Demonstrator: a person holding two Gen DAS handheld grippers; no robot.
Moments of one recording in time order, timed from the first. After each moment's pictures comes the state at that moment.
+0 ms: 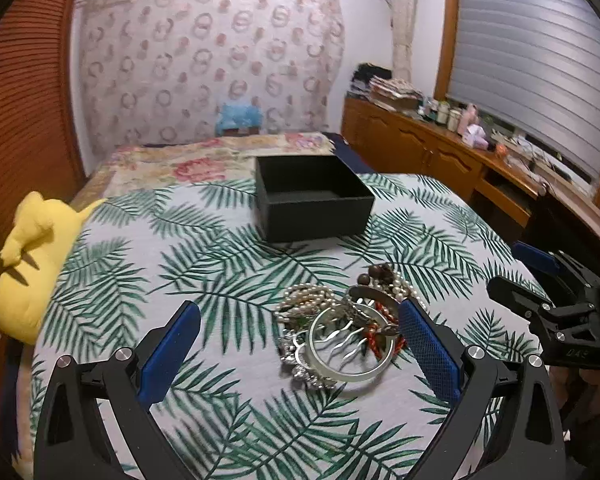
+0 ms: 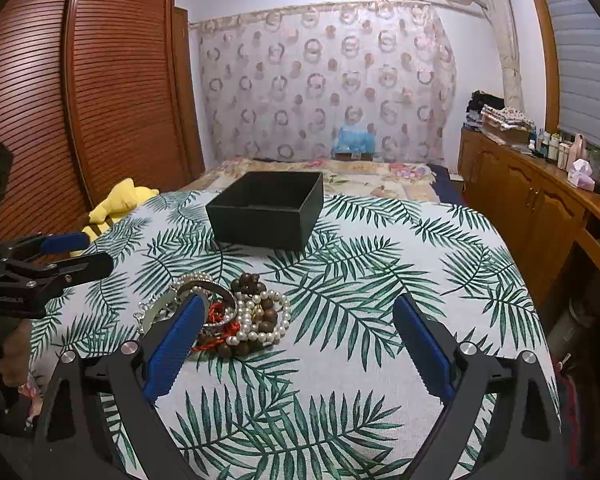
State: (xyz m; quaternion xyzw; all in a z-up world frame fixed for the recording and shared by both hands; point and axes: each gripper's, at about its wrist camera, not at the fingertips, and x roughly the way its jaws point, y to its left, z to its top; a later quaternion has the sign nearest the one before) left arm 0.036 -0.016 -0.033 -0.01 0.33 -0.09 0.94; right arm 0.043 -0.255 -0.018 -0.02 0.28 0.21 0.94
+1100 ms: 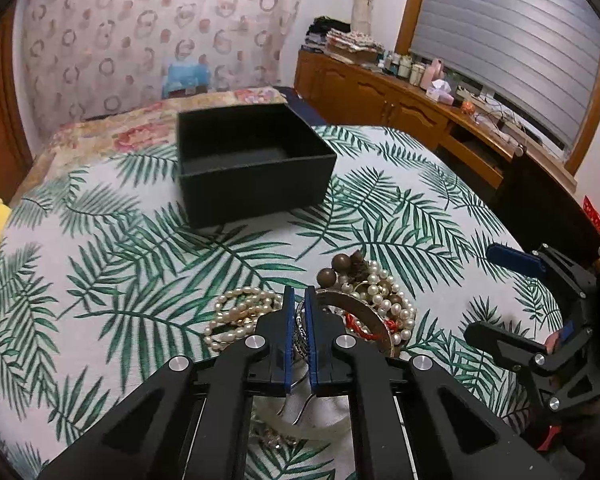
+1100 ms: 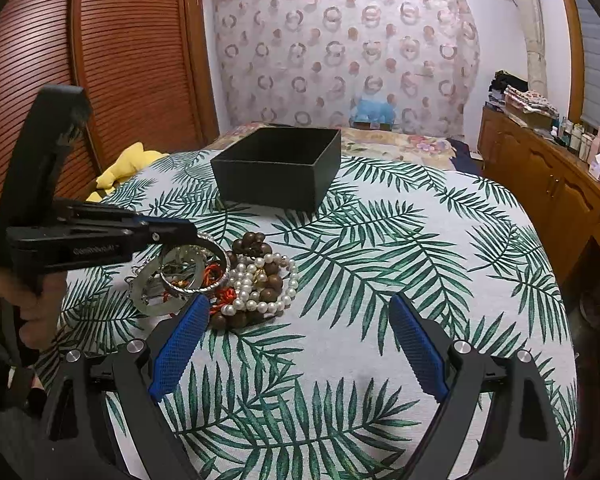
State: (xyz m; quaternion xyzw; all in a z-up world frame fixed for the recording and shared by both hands) left arm 0.095 -0.044 -0.064 0.00 0.39 -0.17 0.90; right arm 0.060 -0.242 -0.045 -0.05 0.33 0.24 0.91
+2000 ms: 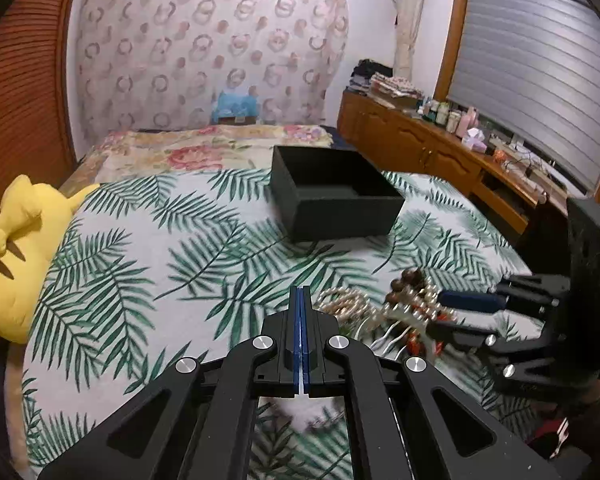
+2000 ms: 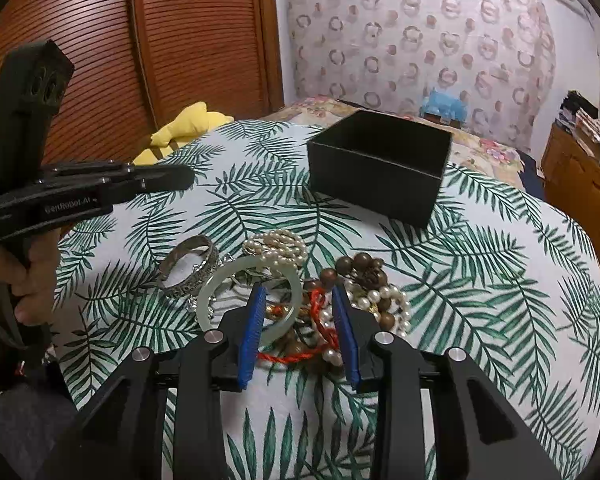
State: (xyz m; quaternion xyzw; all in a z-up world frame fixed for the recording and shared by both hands) left arm 0.063 0.027 -0.049 -0.04 0.35 -0.11 0.93; right arm 0.076 -0.165 -0.043 -0.11 0.36 0.34 0.86
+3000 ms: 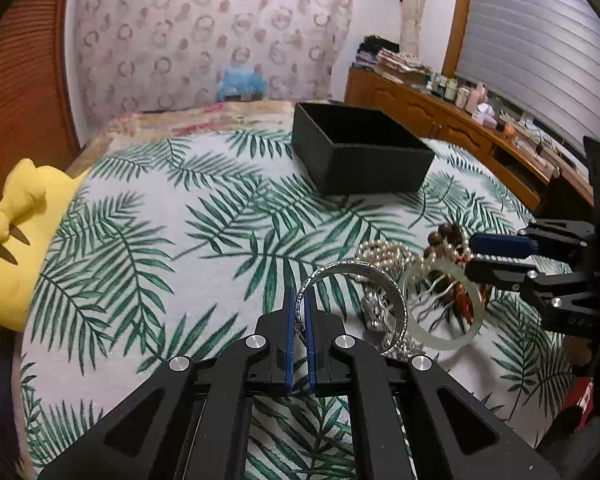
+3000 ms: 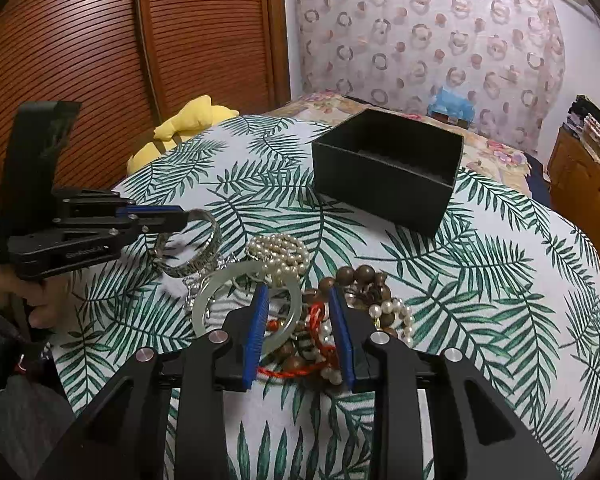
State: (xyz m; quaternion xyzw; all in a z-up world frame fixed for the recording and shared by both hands) left arm 0.061 0.046 -0.080 -0.02 0.37 -0.09 0.92; right arm 0.088 -0.158 -0.043 -0.12 0.37 0.35 0.85
